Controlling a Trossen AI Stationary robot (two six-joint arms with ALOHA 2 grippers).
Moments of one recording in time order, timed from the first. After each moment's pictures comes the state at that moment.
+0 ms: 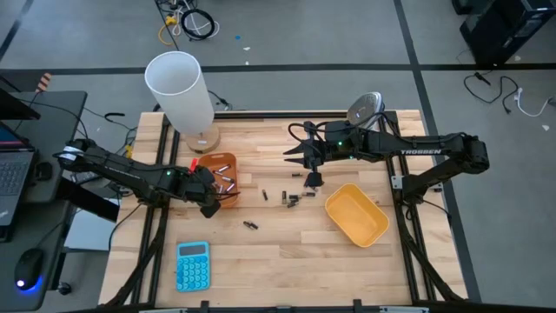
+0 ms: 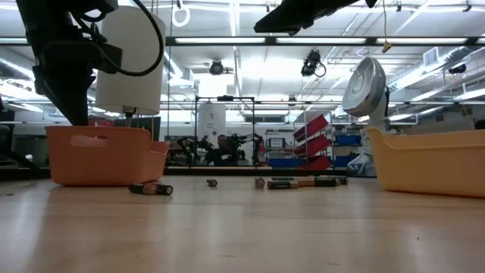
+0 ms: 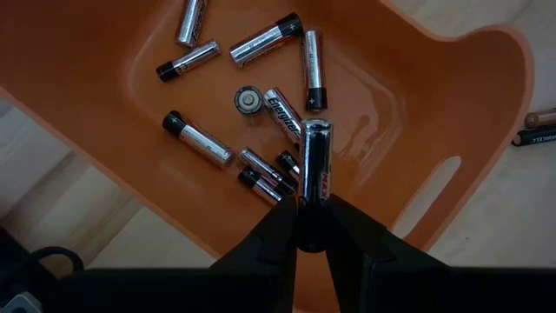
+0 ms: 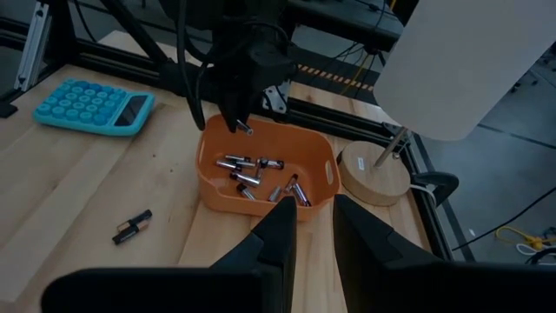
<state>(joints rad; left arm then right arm) -0.24 1.07 0.73 -0.99 -0.28 -0.97 -0.14 1.37 1.12 -0.13 -0.09 -0.32</state>
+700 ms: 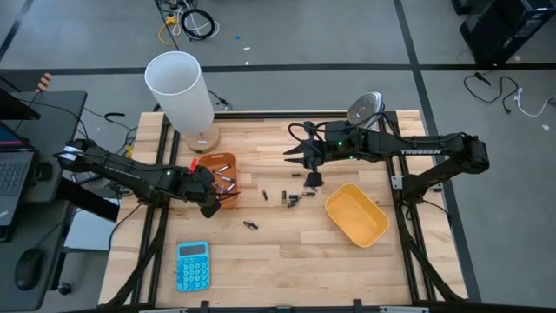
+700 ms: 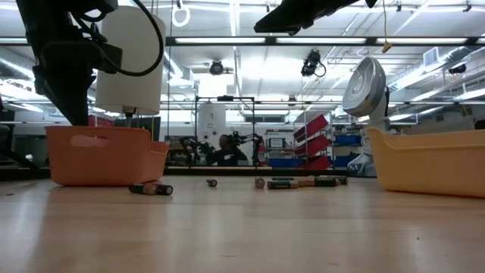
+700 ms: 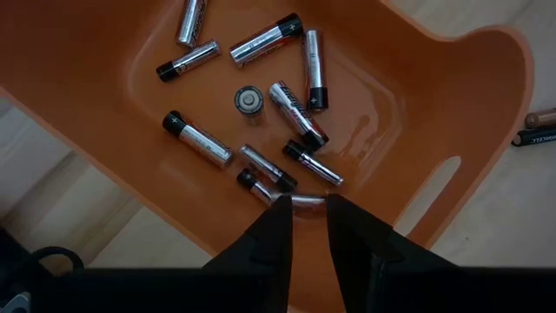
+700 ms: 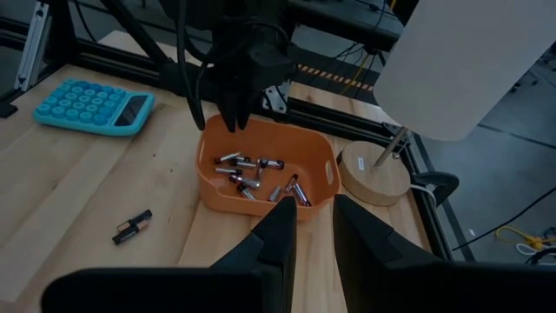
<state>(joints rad) -0.24 1.07 0.73 -0.99 -0.28 -0.97 -0.14 1.37 1.12 -0.13 -0.09 -0.32</state>
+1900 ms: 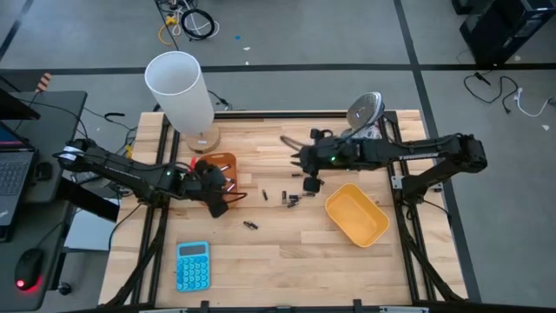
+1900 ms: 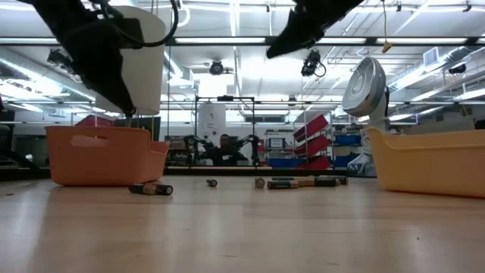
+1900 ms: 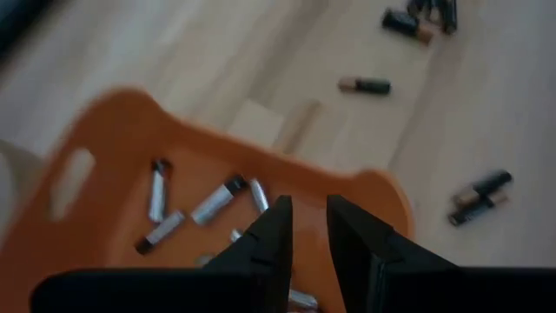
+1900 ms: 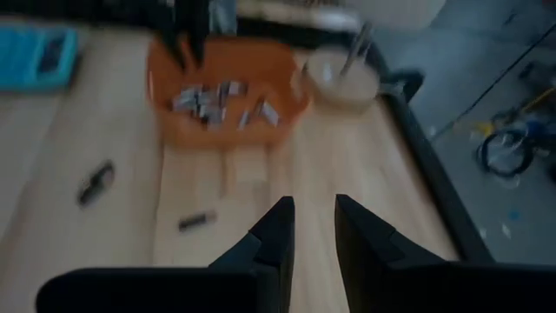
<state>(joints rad) -0.24 1.07 0.73 -0.69 -0.45 -0.60 -0.06 1.40 1.12 -0.31 0.21 -0.12</state>
